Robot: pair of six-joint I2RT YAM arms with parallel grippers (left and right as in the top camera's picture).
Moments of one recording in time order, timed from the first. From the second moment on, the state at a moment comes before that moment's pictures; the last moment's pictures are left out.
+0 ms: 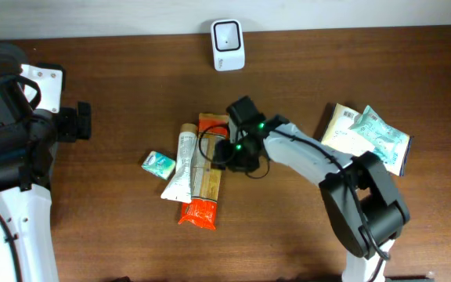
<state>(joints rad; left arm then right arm) 0.28 1.28 1.36 -0.75 0.08 0.36 0.55 1.98 1.29 -0.57 -0.46 0.57</state>
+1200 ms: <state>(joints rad) 0.28 1.28 1.36 -0.75 0.08 0.36 0.51 1.91 1.58 -1.20 0.06 0.26</state>
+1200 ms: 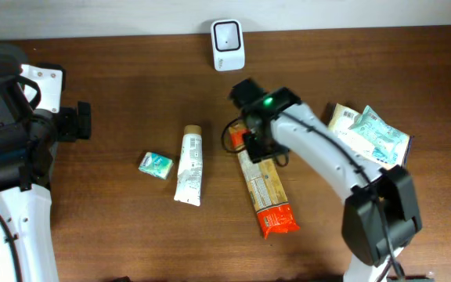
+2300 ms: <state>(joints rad) 0.28 1.28 1.36 -0.75 0.08 0.36 0.12 1.91 1.06 -0.81 -0.78 -0.20</state>
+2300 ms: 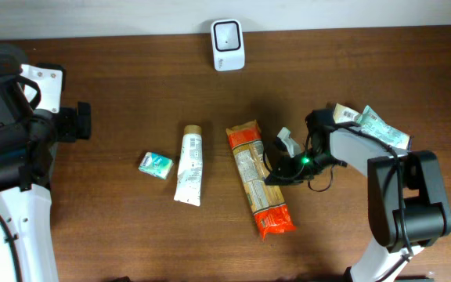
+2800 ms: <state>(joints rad) 0.28 1.28 1.36 -0.75 0.08 0.36 0.66 2.02 1.41 -1.17 0.40 0.42</state>
